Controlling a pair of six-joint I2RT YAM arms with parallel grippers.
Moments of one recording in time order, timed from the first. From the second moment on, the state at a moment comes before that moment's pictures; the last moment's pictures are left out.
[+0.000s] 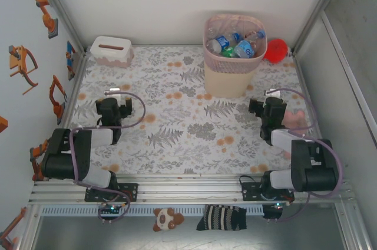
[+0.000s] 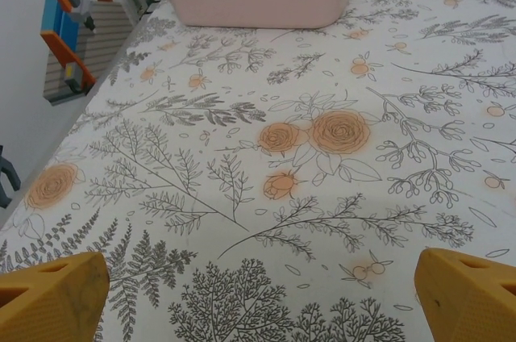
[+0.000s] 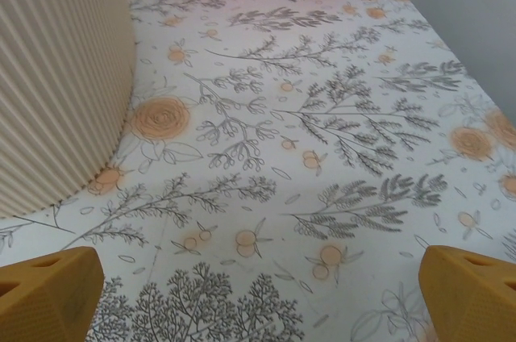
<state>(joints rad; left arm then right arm) -0.12 1.47 0.38 0.67 -0.27 0.07 0.03 1.36 0.40 0.48 0.19 0.05</state>
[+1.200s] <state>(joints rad) -0.03 1.54 0.39 0.73 -0.04 0.00 -0.07 1.54 0.39 0.72 -0.05 0.04</state>
